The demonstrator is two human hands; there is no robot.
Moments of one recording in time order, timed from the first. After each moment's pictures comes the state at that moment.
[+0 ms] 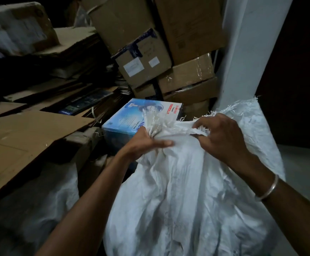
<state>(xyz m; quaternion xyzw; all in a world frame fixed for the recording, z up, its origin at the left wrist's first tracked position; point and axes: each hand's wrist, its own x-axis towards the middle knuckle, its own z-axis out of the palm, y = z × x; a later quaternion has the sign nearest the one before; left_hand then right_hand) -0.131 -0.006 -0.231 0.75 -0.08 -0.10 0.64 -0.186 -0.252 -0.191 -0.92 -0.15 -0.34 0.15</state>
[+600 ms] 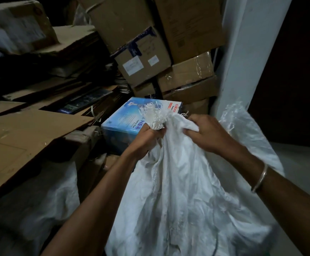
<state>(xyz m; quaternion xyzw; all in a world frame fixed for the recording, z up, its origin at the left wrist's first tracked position) -0.143 -0.031 -0.224 0.69 -0.07 -0.05 0.72 -0.173 -0.234 -0.179 -0.93 -0.17 -0.17 0.28</state>
